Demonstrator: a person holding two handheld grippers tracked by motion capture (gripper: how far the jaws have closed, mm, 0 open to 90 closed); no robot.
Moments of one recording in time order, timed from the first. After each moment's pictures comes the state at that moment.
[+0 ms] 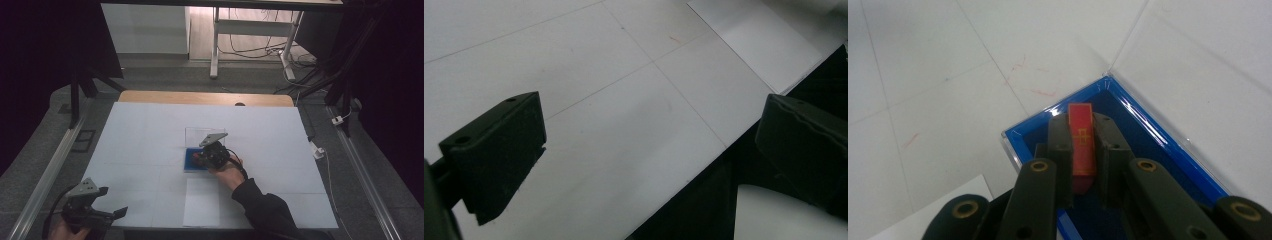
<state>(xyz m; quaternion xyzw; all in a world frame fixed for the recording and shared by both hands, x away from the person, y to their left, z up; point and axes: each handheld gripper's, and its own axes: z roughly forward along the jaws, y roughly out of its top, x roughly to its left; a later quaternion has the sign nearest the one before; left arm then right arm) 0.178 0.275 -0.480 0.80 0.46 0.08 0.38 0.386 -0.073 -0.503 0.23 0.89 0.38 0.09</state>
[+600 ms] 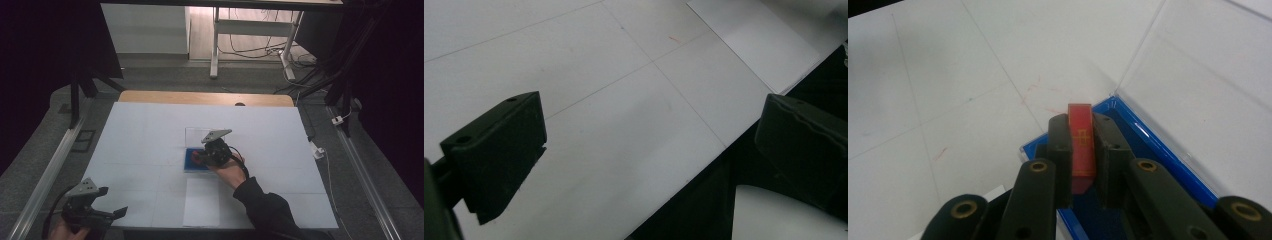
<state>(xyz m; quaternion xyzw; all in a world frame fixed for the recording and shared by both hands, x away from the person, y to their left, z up) 0.179 0.275 -0.481 0.80 0.46 0.08 0.38 0.386 -0.078 -0.489 0.23 0.88 0.41 0.06</state>
